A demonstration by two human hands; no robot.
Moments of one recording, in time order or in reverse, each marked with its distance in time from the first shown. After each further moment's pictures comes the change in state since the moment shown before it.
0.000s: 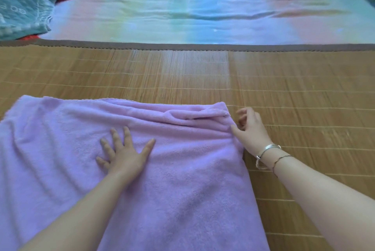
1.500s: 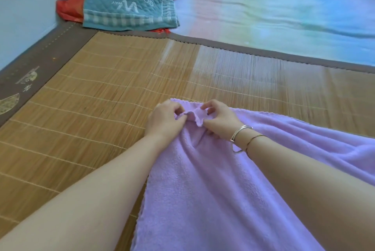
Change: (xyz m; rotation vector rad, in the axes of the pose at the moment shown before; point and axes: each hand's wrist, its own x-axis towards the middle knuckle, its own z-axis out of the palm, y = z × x) left_hand 0.219 -0.266 -0.193 -0.327 0.231 0.409; right_hand -0.001 -0.373 0.383 0.158 -0.409 -0.146
